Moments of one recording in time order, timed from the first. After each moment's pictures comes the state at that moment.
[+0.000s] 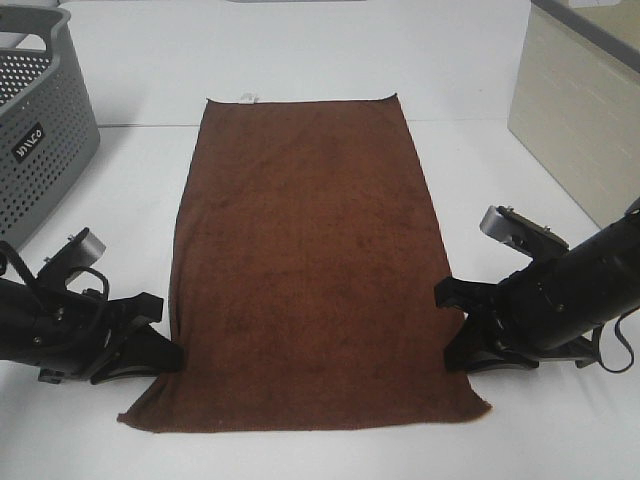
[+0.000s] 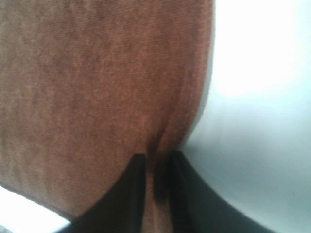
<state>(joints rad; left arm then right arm) -0.15 1.98 -0.57 -1.75 0.63 1.42 0.19 1.83 -0.62 1.10 0.44 -0.78</state>
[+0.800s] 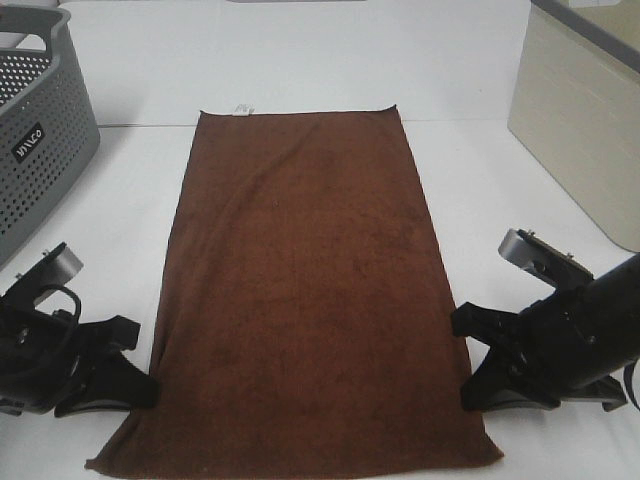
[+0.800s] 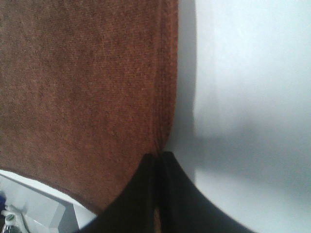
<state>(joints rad) -0.16 1.81 -0.47 -1.56 0.60 1.21 0.19 1.71 -0.49 1.07 0.49 -0.70</state>
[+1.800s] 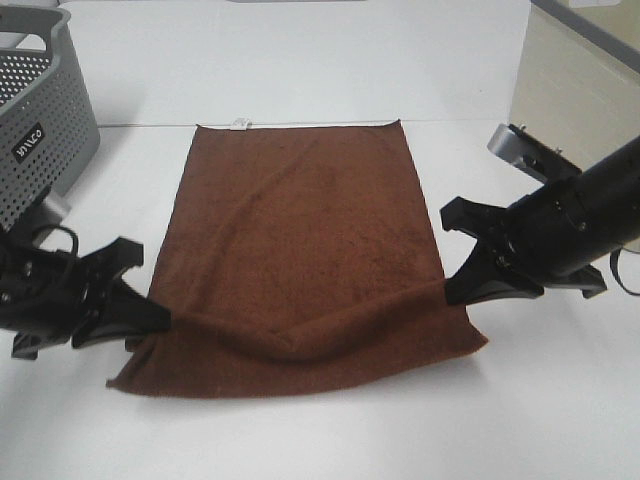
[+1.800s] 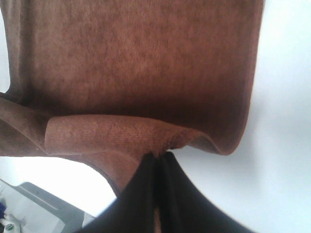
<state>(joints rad) -0.16 1.74 -0.55 -1.61 0.61 1.06 0.19 1.64 -0.75 0.82 0.62 -0.47</state>
